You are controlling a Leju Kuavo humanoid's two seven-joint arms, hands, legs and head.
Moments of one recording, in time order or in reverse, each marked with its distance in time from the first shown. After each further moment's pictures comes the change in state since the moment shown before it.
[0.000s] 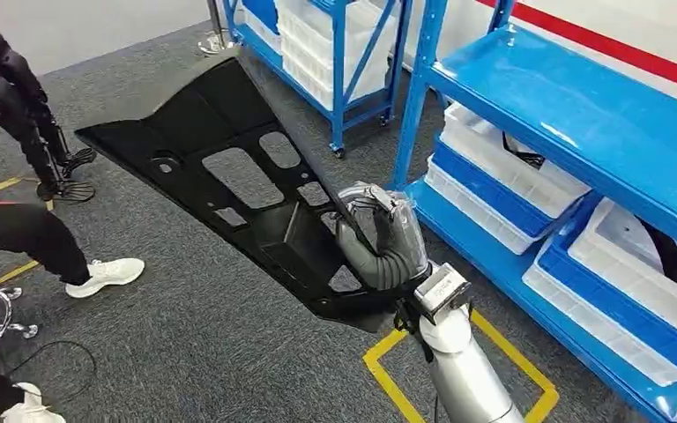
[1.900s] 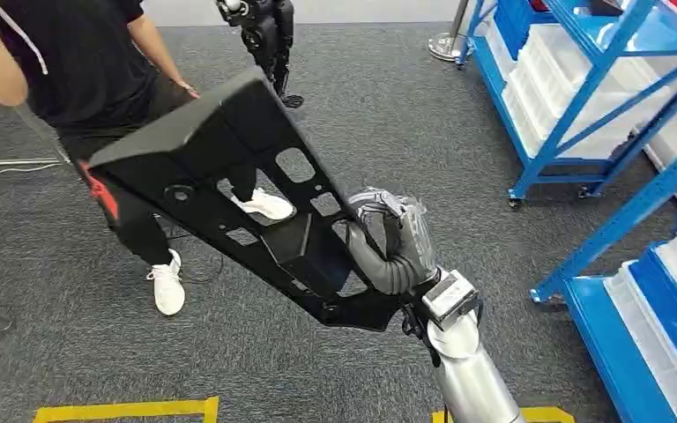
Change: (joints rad) left arm -0.002 0.000 0.016 -0.001 -0.024 0.008 0.026; right arm 0.046 -0.008 -0.040 -0.026 0.019 0.013 -0.008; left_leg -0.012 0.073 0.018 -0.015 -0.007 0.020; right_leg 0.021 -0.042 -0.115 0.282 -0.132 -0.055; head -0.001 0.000
